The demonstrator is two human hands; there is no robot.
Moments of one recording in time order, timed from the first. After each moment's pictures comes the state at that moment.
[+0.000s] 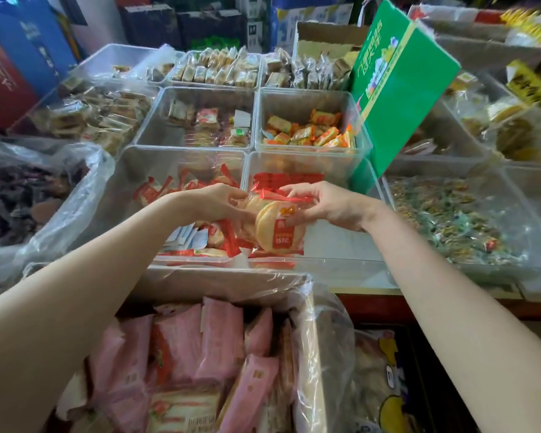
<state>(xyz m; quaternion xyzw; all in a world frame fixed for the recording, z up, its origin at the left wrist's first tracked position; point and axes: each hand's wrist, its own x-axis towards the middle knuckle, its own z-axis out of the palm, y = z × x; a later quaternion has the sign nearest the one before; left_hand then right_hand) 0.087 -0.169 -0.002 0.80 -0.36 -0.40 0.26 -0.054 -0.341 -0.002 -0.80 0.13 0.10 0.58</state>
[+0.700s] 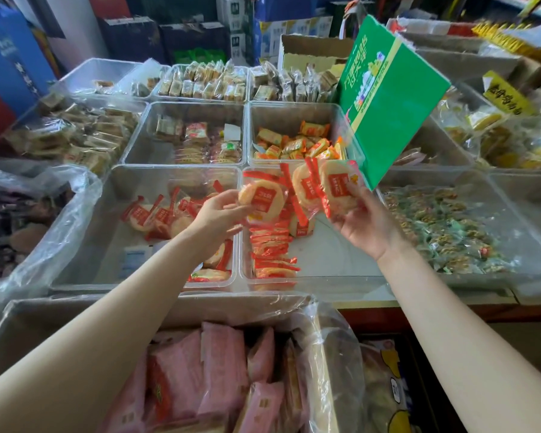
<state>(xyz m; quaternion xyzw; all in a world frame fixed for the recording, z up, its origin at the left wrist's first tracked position) 0.091 -0.185 -0.036 0.67 -0.19 -0.38 0.60 -0.071 -0.375 -0.030 -0.35 0.18 -0.19 0.90</state>
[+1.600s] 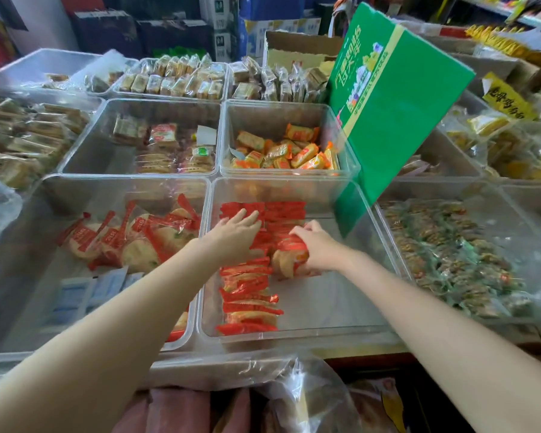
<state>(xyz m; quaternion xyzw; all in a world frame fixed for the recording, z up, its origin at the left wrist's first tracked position) 0.123 -0.291 -0.102 0.81 -0.55 -0.18 -0.08 -0.009 -0.434 -0.129 -0.93 0.24 0.14 0.25</state>
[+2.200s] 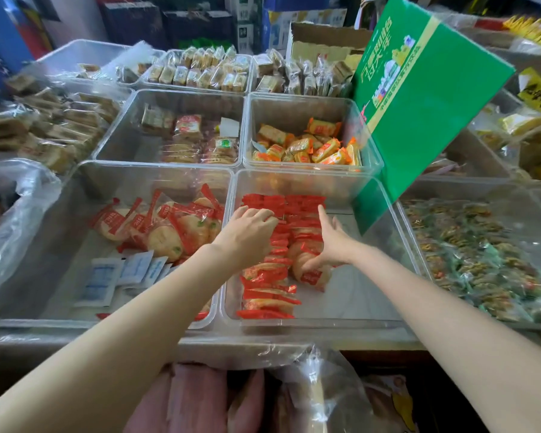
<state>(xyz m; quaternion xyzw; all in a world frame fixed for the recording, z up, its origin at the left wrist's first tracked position) 0.106 -0.263 -0.097 0.82 -0.56 -0.03 0.01 -0.001 -0.426 -0.130 -0.88 0.33 0.17 0.29</state>
